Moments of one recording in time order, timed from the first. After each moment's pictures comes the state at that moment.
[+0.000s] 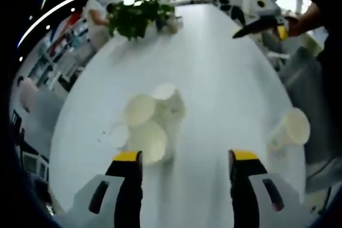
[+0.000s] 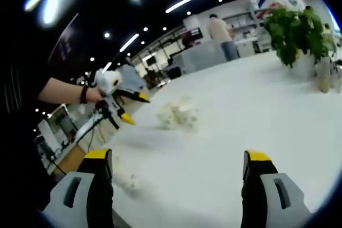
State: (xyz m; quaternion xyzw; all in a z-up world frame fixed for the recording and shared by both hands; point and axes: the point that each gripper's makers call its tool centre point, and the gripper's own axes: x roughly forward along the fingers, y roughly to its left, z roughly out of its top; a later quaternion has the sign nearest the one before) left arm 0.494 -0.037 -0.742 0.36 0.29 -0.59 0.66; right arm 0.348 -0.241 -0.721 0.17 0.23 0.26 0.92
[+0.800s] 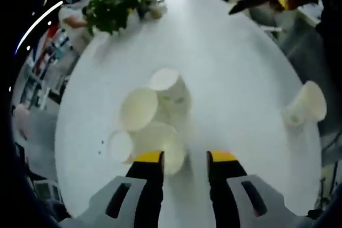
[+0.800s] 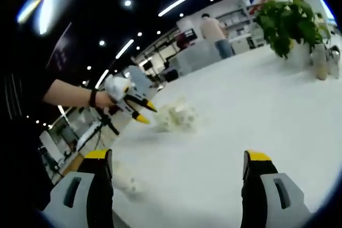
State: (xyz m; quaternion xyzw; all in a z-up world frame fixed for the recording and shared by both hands) left arm 0.528 -0.045 -0.777 0.45 0.29 -0.60 0.59; right arm 0.352 -0.248 -0.729 0.21 0.23 0.25 0.92
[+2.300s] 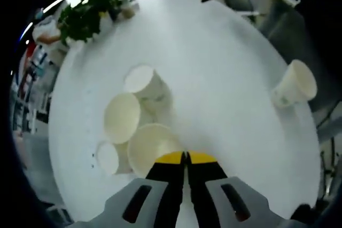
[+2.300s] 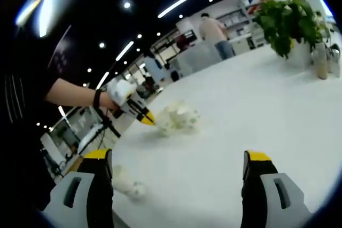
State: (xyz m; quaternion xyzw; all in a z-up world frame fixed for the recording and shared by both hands) left arm 0.512 -0.038 -0.786 0.50 0.28 -0.65 0.51; right arm 0.352 -0.244 -0.722 0.21 0.22 0.25 0.92
